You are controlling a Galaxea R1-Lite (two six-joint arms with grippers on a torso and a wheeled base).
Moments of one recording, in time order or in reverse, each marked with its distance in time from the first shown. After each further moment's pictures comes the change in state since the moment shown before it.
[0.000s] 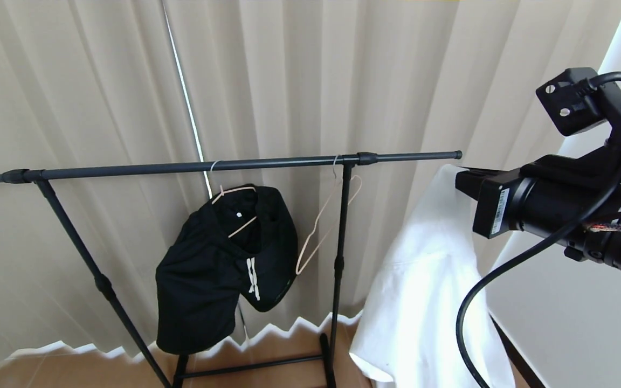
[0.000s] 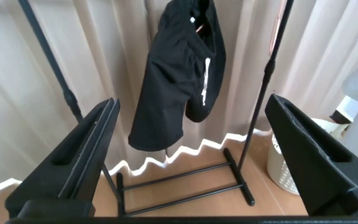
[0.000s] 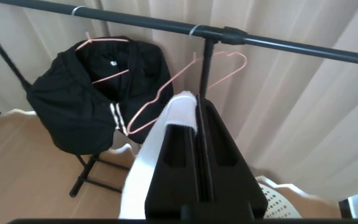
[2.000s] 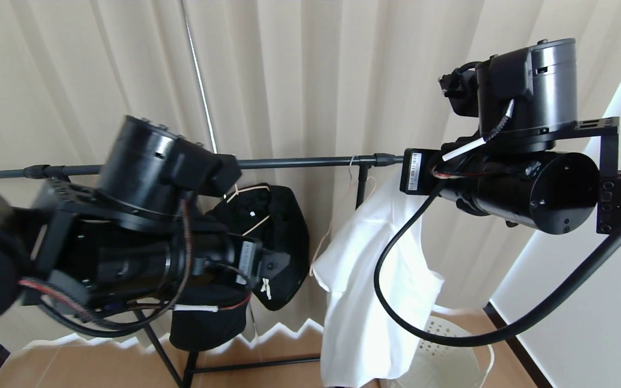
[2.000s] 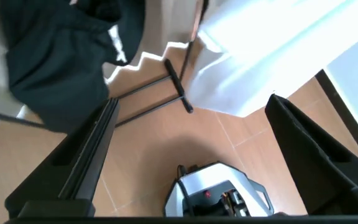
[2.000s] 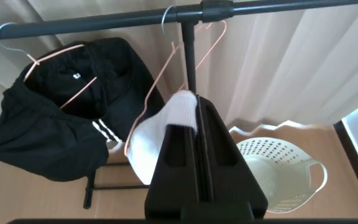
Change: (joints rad) left arm -0.714 1.591 -1.093 0.140 0.302 -0.311; right arm 0.056 0.307 -0.442 0.371 -0.327 0.304
